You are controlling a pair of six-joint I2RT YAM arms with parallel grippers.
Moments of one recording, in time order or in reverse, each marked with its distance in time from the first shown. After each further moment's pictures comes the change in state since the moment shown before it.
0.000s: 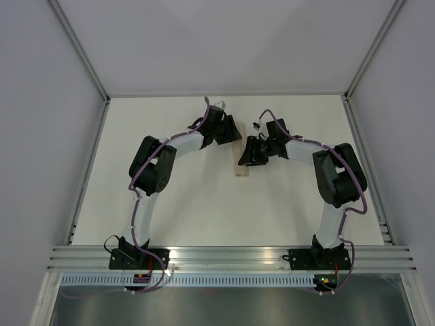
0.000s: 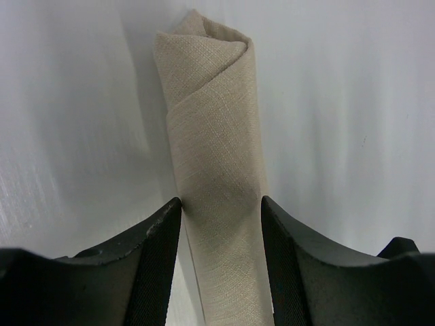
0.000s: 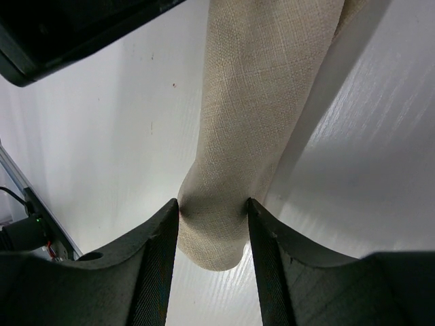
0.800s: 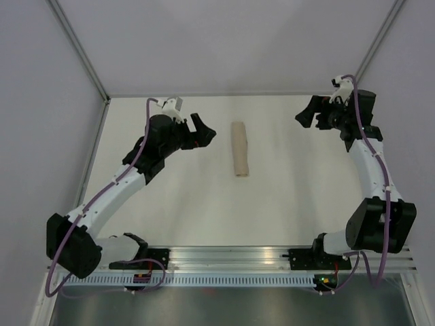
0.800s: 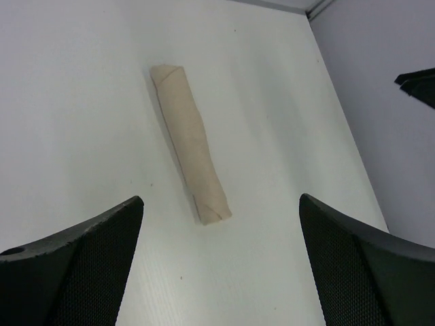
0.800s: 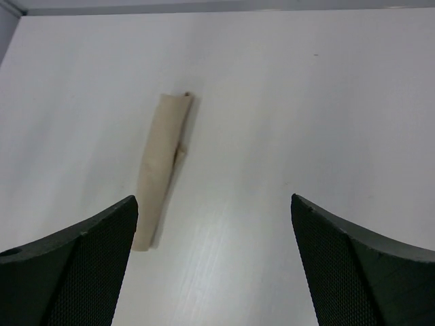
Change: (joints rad) left arm 0.037 -0.912 -0.494 -0.078 -0.090 0.125; right arm -0.425 -0.457 0.141 -0.168 0.027 -0.266
